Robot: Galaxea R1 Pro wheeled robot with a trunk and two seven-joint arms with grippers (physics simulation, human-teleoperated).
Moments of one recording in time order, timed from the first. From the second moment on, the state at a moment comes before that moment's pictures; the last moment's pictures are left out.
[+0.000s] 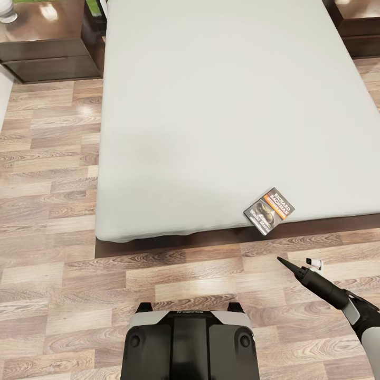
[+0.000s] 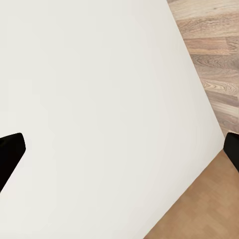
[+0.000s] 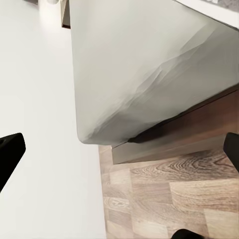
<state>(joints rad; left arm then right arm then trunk) -0.09 0.35 0.01 -0.05 0.09 -0.16 0.68 -0.73 -0.36 -0.61 -0.35 -0.10 0.22 1.57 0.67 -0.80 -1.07</state>
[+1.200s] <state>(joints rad) -0.09 0.35 0.01 -0.05 0.08 -0.16 0.68 -0.73 -0.42 -0.61 -0.33 -0.18 0.31 1.57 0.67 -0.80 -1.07</state>
